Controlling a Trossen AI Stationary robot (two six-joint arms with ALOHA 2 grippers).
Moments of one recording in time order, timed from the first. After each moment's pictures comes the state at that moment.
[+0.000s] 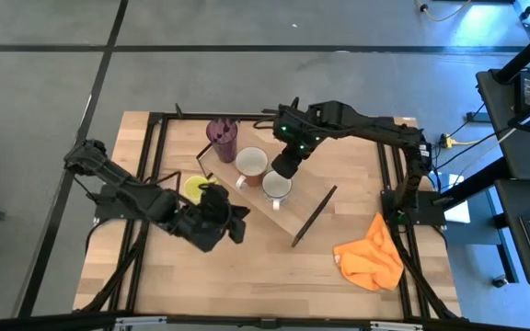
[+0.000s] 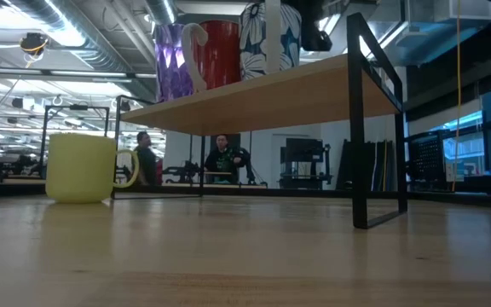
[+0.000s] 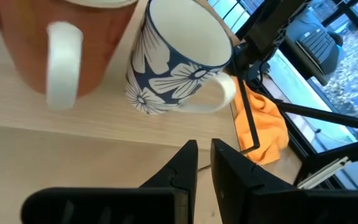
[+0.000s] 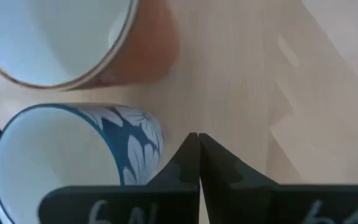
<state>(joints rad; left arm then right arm) -0.51 1.45 1.33 -0.67 -0.77 -1.30 -0.19 1.87 2.02 -1.32 -0.10 0.45</state>
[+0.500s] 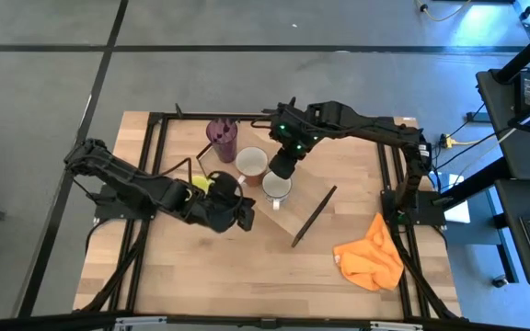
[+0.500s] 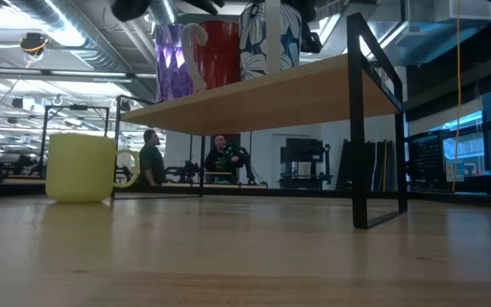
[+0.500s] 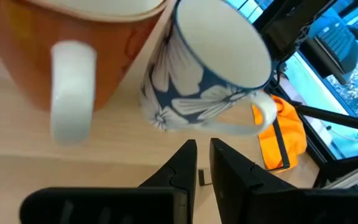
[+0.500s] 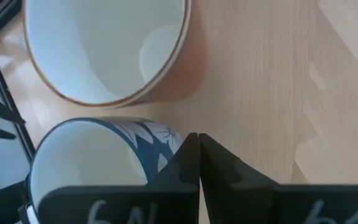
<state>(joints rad) -0.38 1.45 1.27 -0.58 -0.66 -1.21 -0.19 1.87 2.01 -1.24 -0.16 0.41</state>
